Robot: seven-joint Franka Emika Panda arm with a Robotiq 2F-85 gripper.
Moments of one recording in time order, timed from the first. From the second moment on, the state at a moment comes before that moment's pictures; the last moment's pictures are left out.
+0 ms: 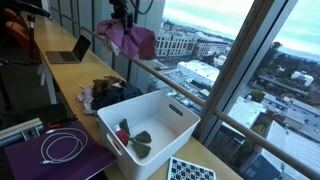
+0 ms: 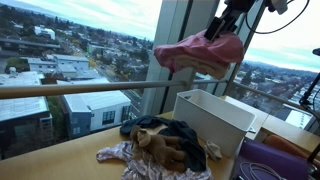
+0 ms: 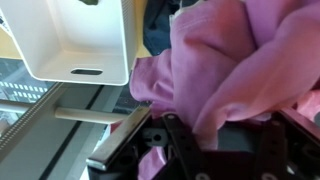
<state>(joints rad) 0.22 -0.03 0.18 -1.93 -0.25 2.15 0.34</state>
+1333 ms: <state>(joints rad) 0.12 0.05 0.11 -1.98 -0.29 2.11 0.41</state>
